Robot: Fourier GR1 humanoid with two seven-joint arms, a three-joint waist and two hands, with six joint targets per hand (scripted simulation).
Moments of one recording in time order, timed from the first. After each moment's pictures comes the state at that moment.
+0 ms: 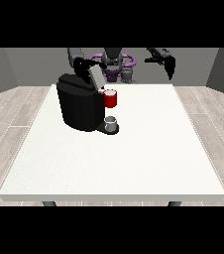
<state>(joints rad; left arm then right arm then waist) -0.27 0.10 0.19 -1.39 0.03 -0.22 -0.07 -0.66 -0.15 -0.09 -1.07 0.01 0.05 -0.08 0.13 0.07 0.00</state>
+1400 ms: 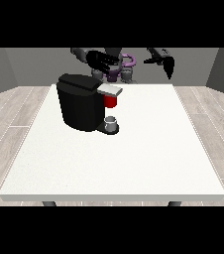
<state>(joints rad) -0.28 0.10 0.16 -1.34 0.02 -0.18 -0.13 -0.70 -0.08 0.03 -1.15 0.06 0.03 -0.03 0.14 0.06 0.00</state>
